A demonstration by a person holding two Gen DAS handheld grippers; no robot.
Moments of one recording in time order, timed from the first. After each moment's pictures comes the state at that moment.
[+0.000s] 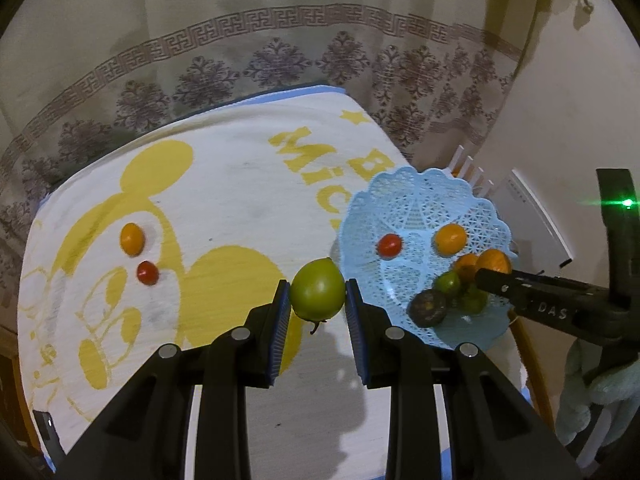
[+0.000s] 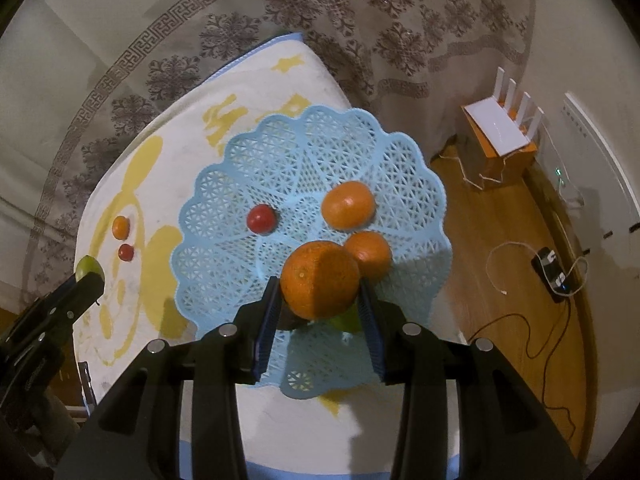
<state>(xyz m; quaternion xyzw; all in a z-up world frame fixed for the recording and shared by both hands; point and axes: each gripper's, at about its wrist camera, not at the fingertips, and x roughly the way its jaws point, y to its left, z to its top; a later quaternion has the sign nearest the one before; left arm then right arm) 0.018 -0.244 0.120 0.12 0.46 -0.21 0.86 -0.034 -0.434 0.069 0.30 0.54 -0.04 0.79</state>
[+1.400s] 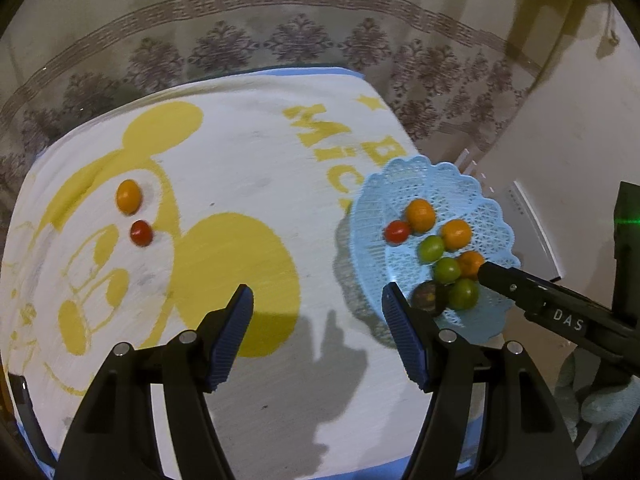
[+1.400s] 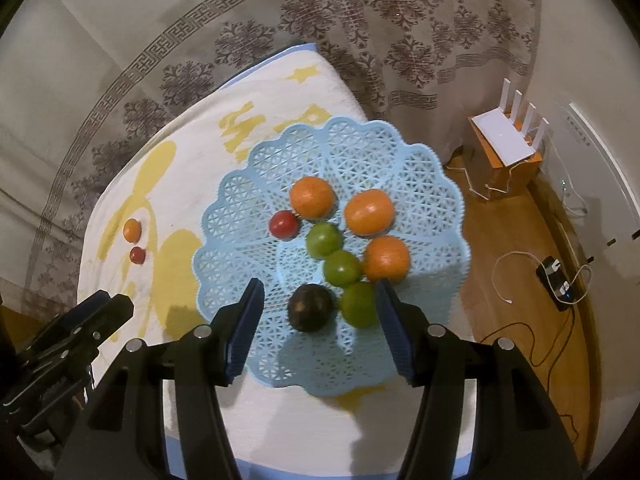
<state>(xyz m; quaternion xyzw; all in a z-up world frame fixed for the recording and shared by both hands) 0.022 -0.218 0.106 0.06 0.49 -0.18 0.85 -0.032 -0.417 0.084 0.30 0.52 -0.03 0.80</state>
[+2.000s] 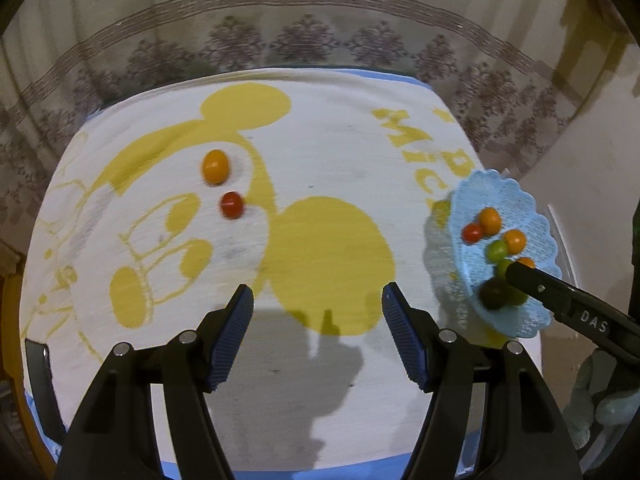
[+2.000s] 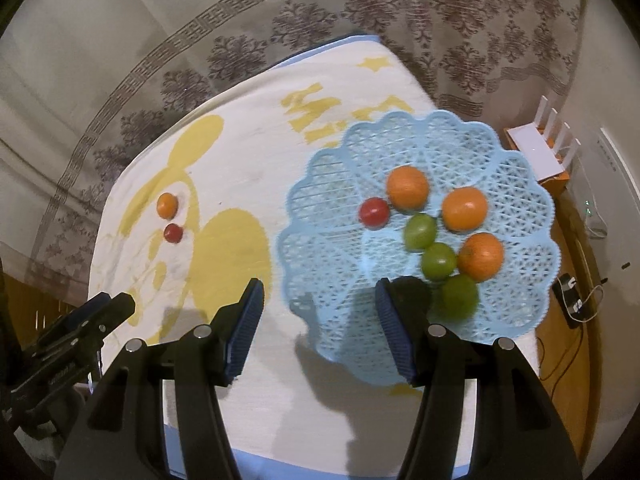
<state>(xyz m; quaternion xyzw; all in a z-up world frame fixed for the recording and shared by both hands) 0.024 -0.131 0.110 0.03 0.50 -0.11 0.86 -0.007 -0.349 0.101 0.27 0.52 0.02 0.81</state>
